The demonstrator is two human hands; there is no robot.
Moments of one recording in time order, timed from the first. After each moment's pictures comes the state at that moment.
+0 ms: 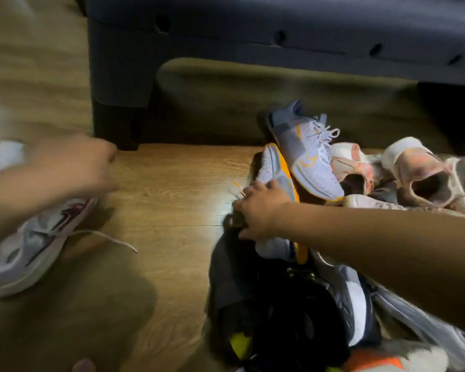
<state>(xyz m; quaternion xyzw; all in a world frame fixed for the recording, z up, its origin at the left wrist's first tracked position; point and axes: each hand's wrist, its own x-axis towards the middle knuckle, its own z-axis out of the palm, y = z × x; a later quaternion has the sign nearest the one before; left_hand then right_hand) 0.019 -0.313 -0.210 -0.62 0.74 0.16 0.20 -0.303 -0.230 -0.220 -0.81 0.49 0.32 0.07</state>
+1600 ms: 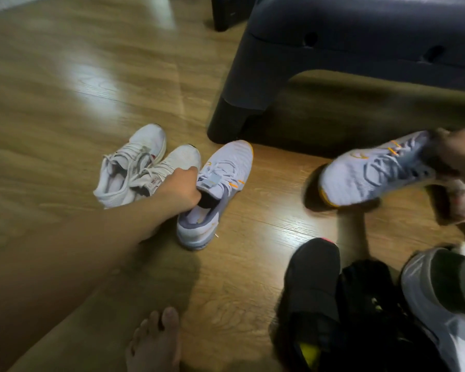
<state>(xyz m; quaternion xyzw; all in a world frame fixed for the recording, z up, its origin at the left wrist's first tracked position) 0.050 -0.230 -0.239 -0.76 0.61 0.19 0.08 -0.524 -0.424 -0.274 -0.42 0.83 -0.14 0.34</state>
